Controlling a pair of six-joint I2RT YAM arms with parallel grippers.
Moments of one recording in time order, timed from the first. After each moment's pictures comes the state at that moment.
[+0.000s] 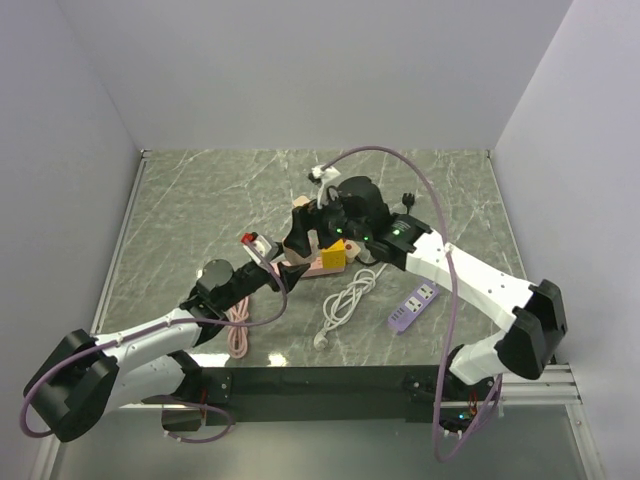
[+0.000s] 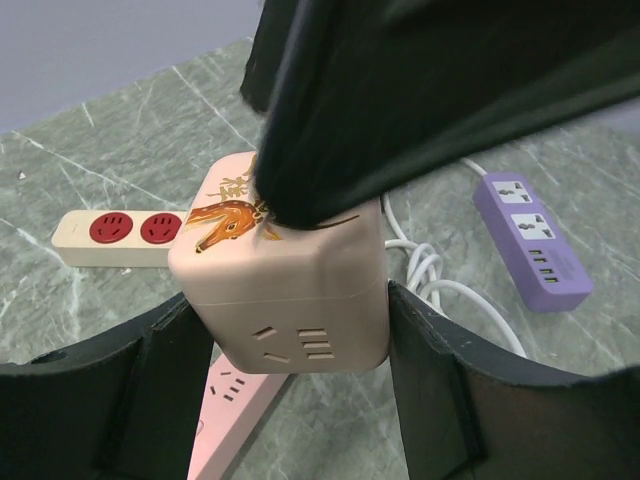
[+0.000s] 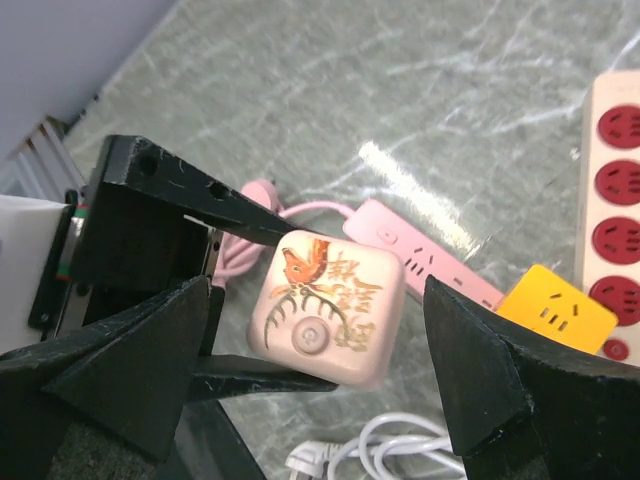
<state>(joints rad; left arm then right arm) -0.68 1.05 0.30 0.80 0.21 -0.06 0.80 1.42 1.25 -0.27 -0.21 0.28</state>
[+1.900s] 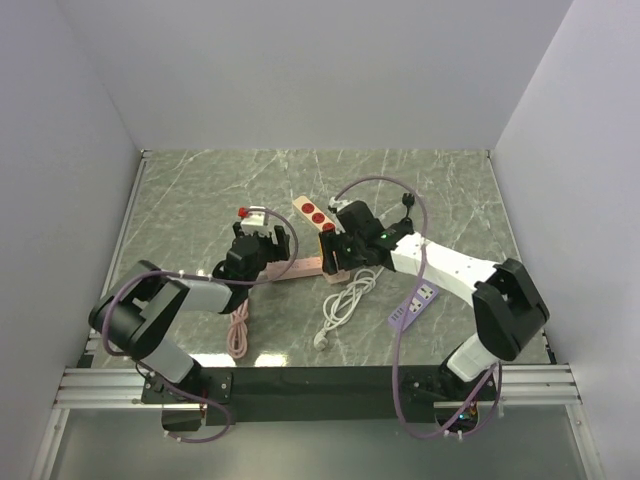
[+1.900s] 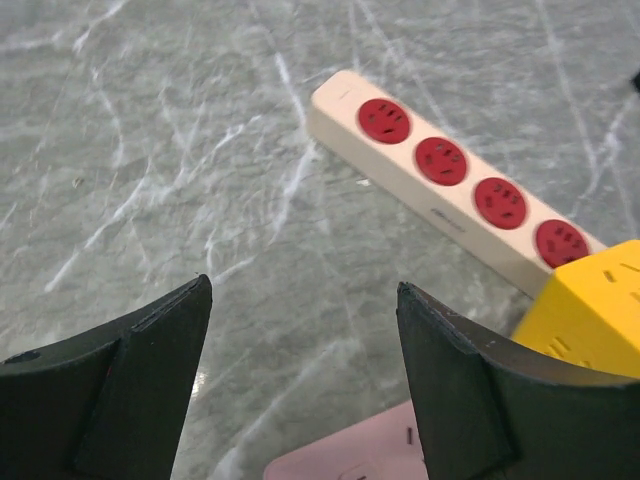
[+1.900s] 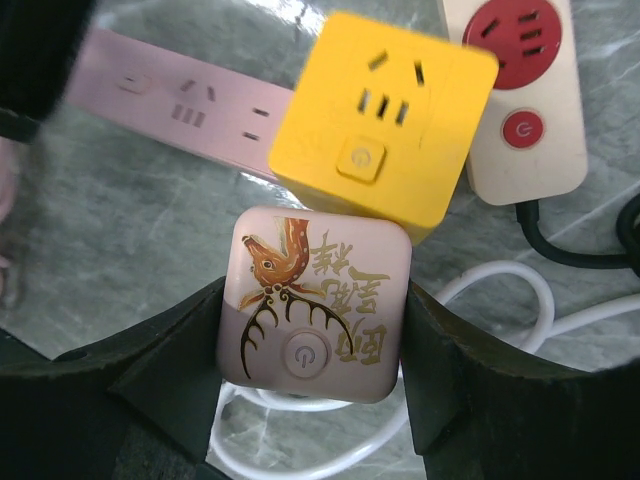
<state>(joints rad) -0.58 1.54 0.46 0.86 -0.30 -0.26 0.71 1.53 1.07 -0.42 -0.05 0.35</state>
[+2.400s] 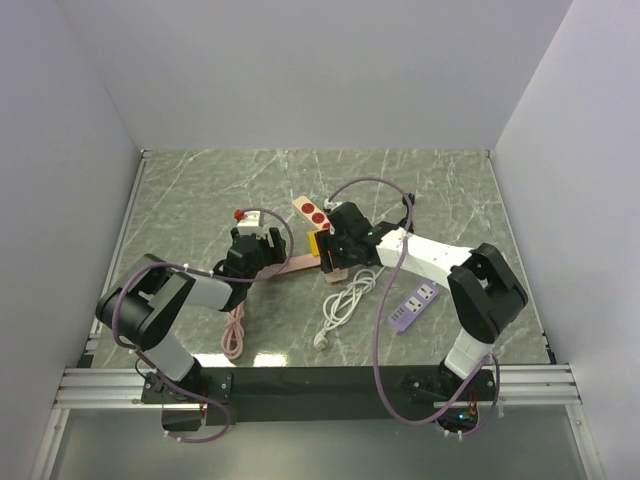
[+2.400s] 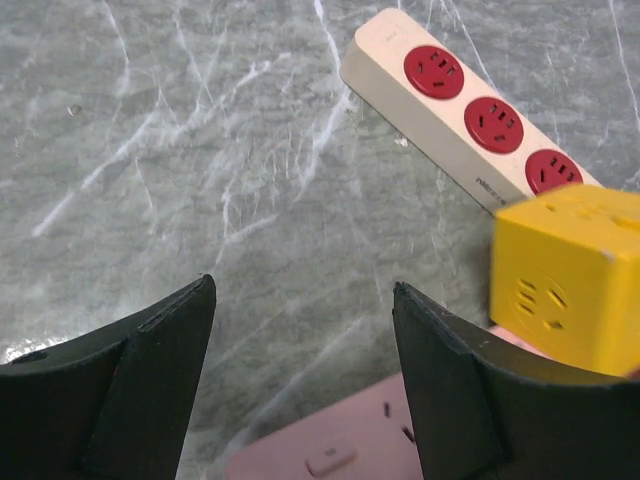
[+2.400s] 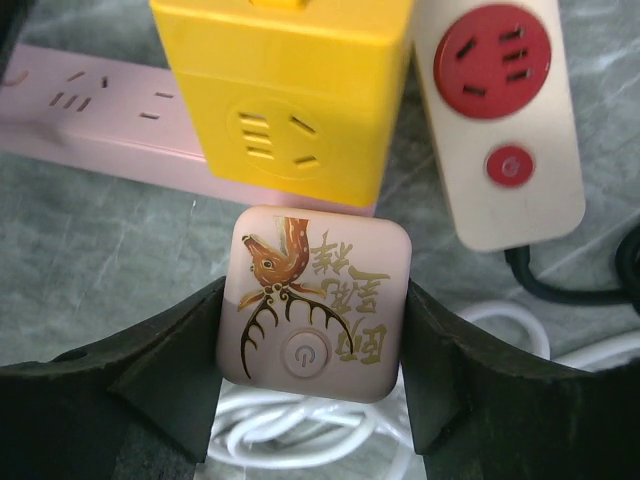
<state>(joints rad) -0.53 1.62 0.47 0.82 -0.28 -0.36 0.71 1.68 1.10 -0.38 0.01 0.36</state>
